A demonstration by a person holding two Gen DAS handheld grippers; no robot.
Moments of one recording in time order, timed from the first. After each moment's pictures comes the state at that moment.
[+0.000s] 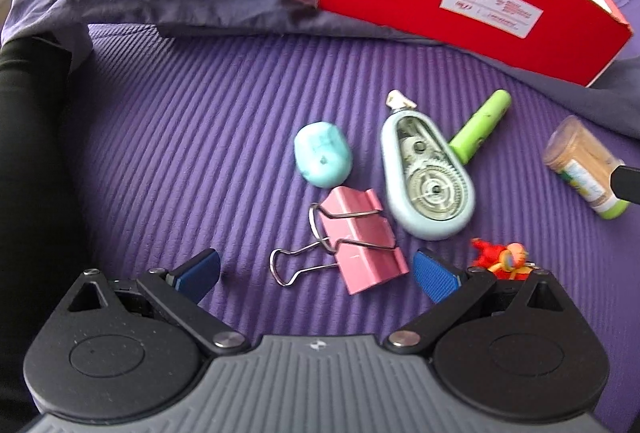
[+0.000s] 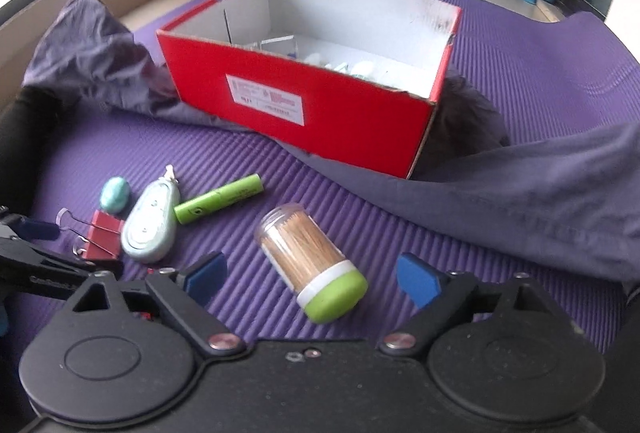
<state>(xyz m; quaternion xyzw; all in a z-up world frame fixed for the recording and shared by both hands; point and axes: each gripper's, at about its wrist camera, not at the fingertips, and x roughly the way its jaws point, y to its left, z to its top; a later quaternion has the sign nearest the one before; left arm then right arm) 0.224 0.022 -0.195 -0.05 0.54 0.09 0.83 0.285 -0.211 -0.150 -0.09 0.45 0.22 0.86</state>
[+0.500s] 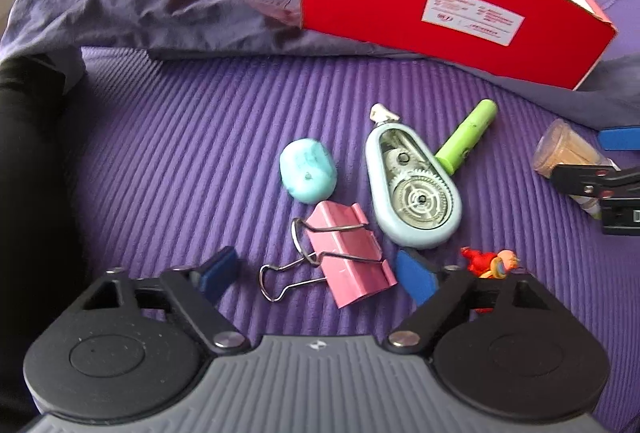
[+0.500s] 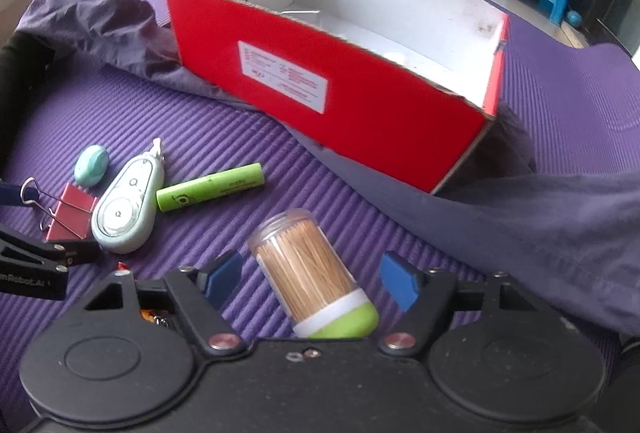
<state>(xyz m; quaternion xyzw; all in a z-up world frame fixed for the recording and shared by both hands) 0.220 0.016 -0.189 -0.03 0.51 0.07 0.85 0.300 -0.180 -0.169 -0.17 0.45 0.23 0.84</state>
